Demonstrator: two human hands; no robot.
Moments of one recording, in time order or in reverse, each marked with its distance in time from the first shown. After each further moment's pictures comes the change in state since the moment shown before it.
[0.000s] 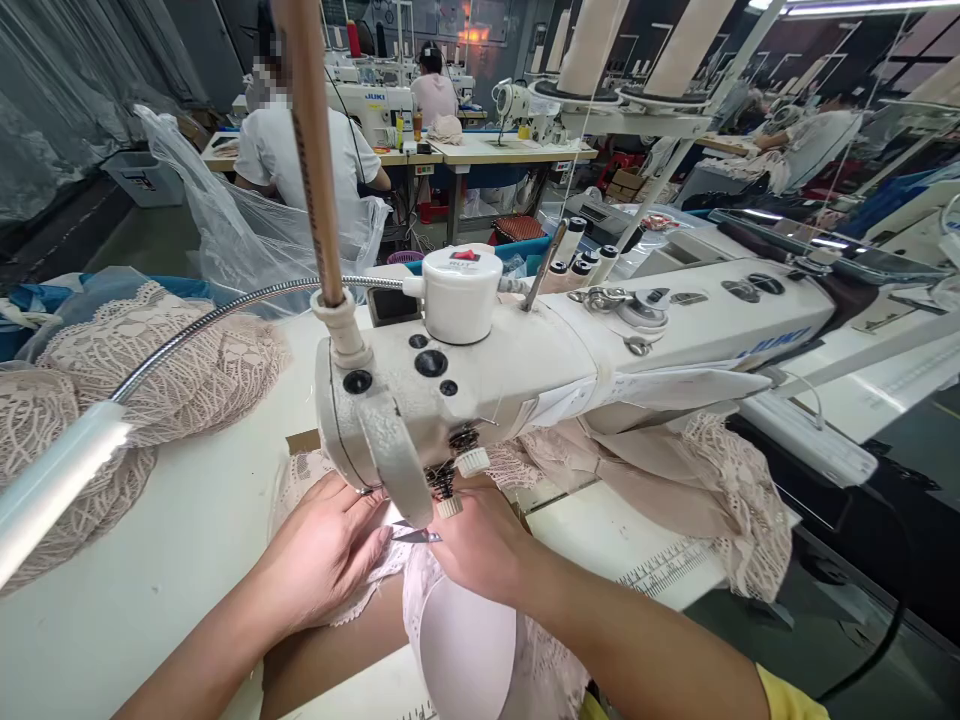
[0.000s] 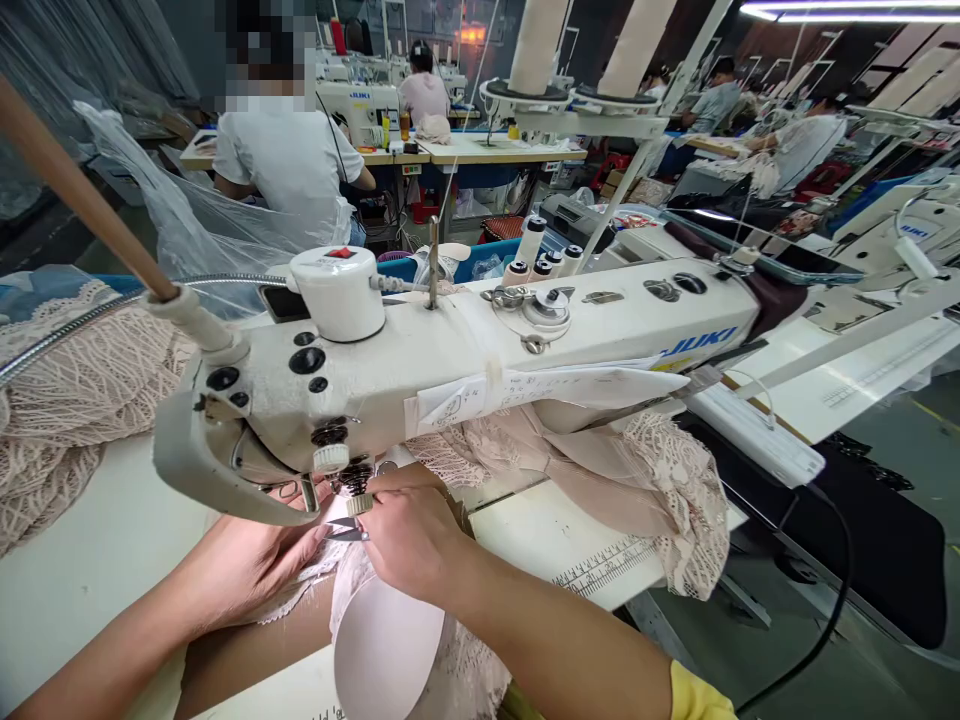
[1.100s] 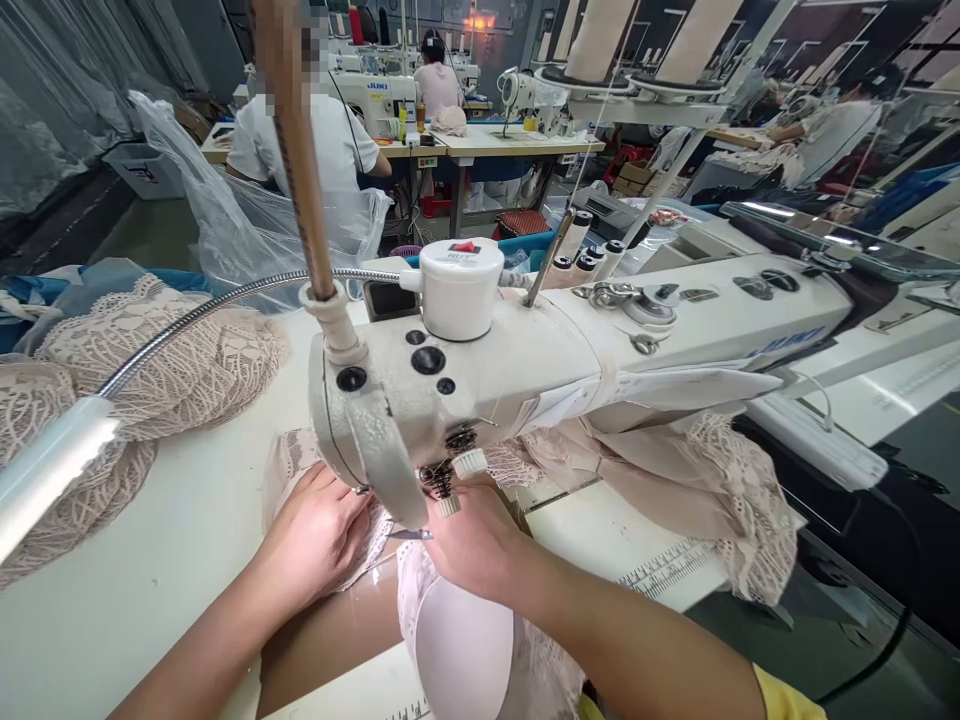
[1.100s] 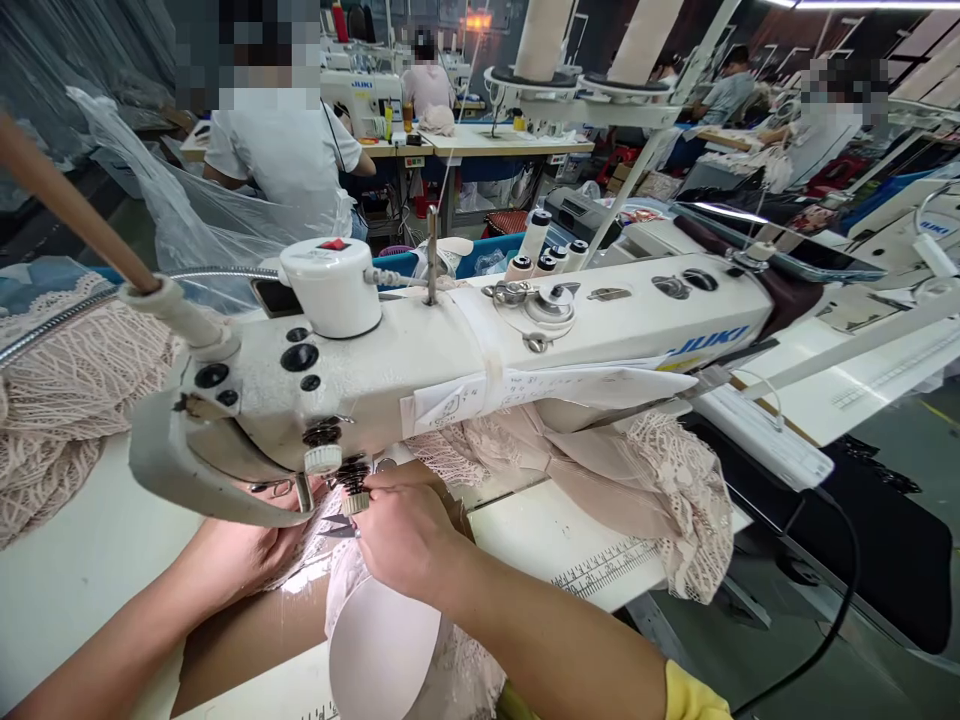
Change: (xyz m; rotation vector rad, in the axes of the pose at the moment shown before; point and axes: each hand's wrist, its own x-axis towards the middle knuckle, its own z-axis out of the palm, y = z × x) left_hand -0.001 -0.011 0.016 0.104 0.097 0.005; right_hand 0.007 -0.004 -0.001 -0.097 -0.160 -0.020
